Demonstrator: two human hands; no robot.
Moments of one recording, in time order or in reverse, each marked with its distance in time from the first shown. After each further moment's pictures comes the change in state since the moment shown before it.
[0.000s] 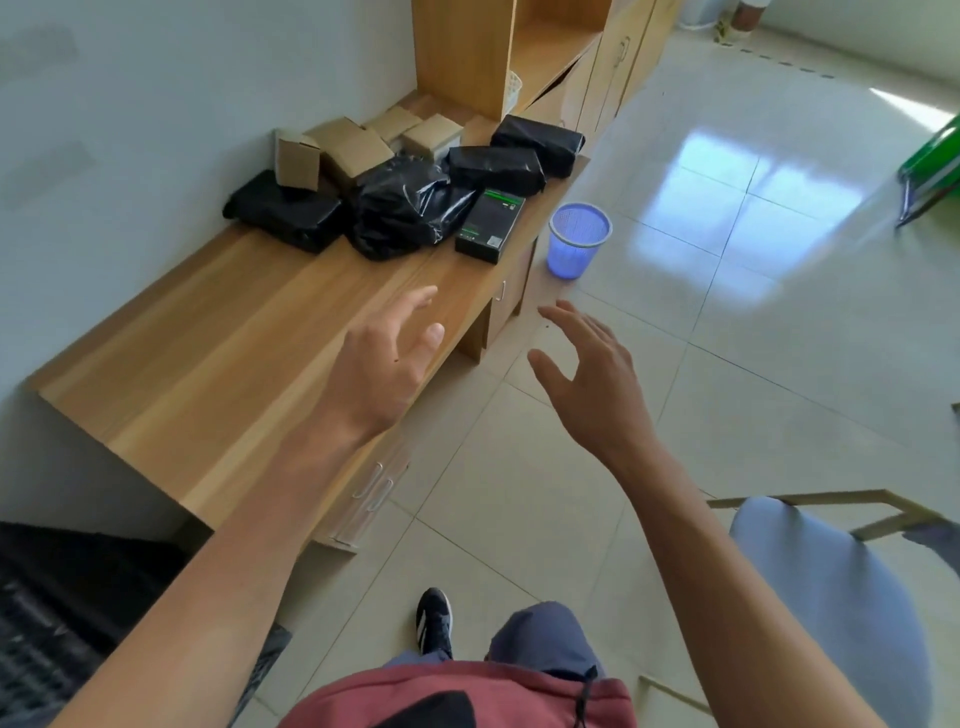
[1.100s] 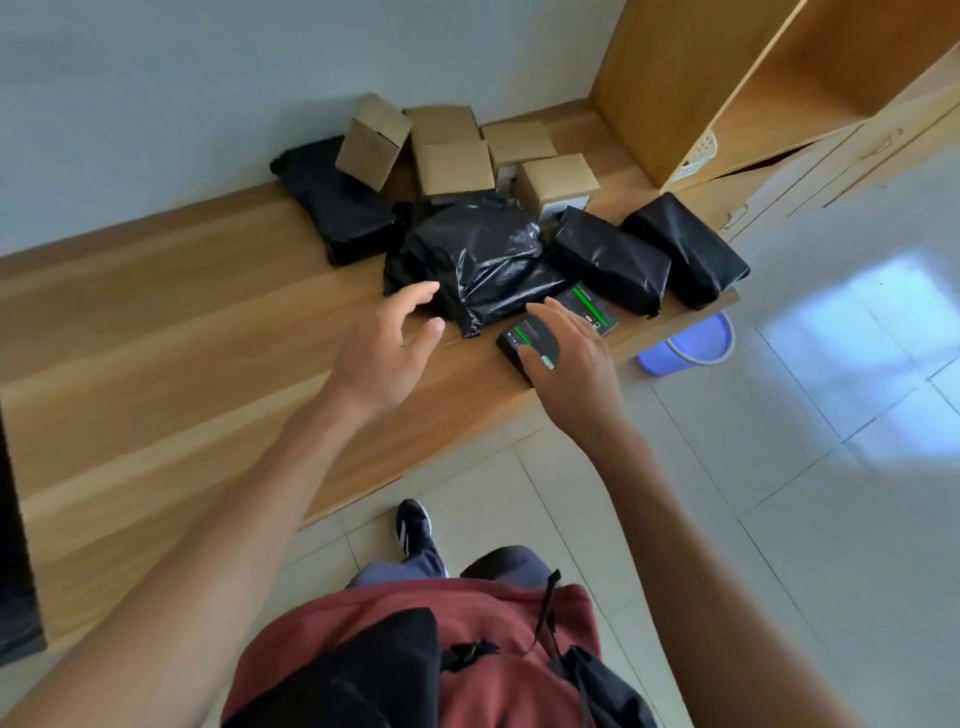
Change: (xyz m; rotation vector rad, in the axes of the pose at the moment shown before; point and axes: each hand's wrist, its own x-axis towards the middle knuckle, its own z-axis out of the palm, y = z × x) left_hand 0.289 -0.086 0.067 -0.069 0.311 -0.472; right_hand 0.402 0.084 0.089 -0.066 -0.429 -0.321
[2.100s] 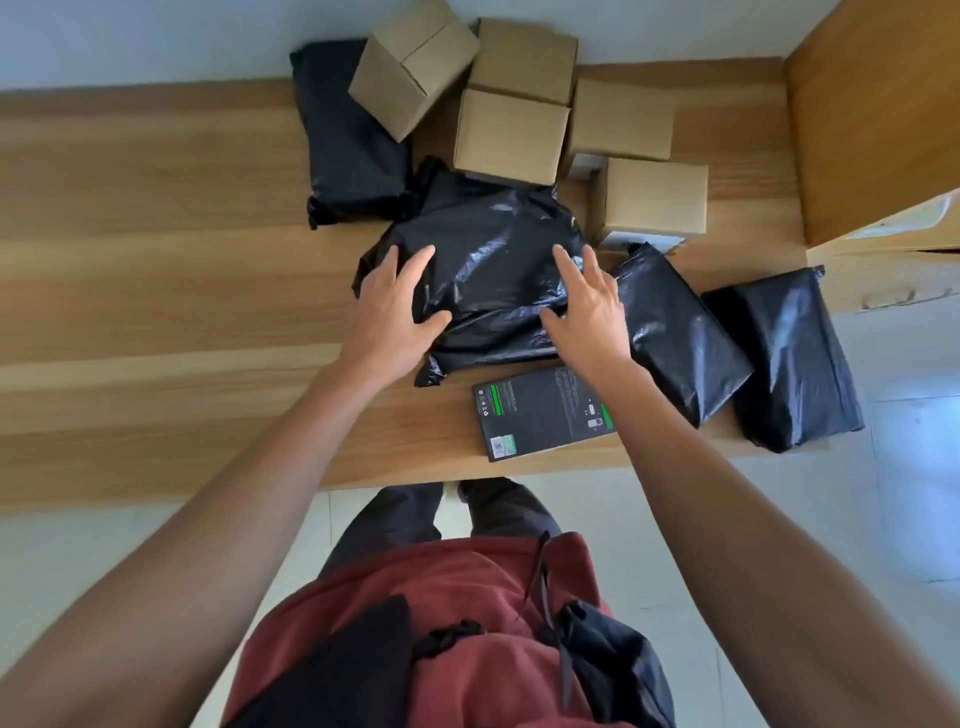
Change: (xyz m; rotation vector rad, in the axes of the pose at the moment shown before) left_hand 0.177 -0.034 0.106 0.205 0.120 -0.531; right_hand 0.283 0.134 0.048 -0.242 -0.527 -0.145
